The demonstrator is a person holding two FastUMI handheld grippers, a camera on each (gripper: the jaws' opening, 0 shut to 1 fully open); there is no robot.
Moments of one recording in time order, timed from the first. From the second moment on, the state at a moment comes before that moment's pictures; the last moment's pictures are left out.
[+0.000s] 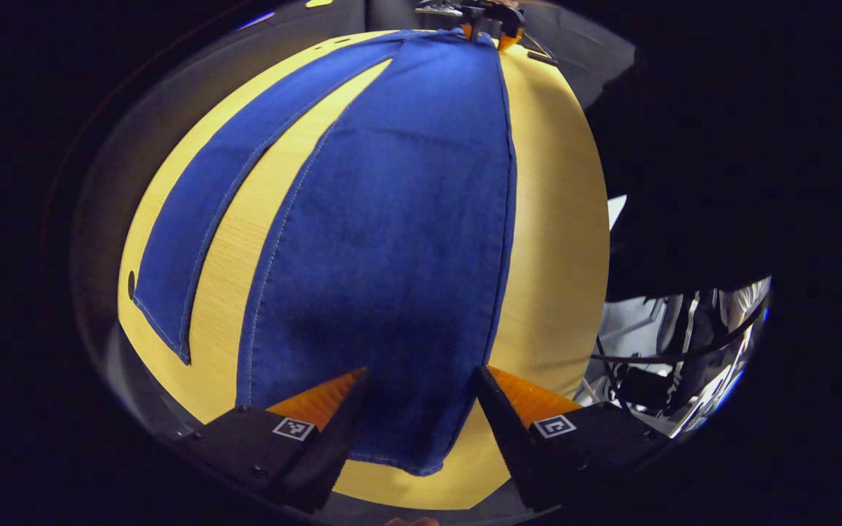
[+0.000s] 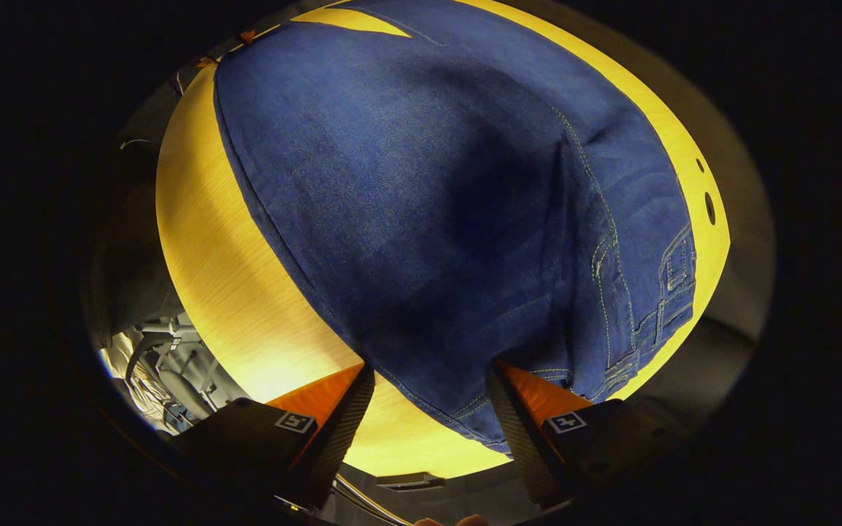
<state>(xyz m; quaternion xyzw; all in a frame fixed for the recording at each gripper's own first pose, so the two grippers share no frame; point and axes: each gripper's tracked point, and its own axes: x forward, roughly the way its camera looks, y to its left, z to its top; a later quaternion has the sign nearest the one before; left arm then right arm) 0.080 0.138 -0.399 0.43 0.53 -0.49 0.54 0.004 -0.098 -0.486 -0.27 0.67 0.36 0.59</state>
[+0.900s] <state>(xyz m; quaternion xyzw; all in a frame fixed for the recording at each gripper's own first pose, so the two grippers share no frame) 0.127 0.146 -0.400 0.36 0.56 -0.44 0.60 0.054 -0.102 -0.488 -0.07 0.69 0.19 0.70</state>
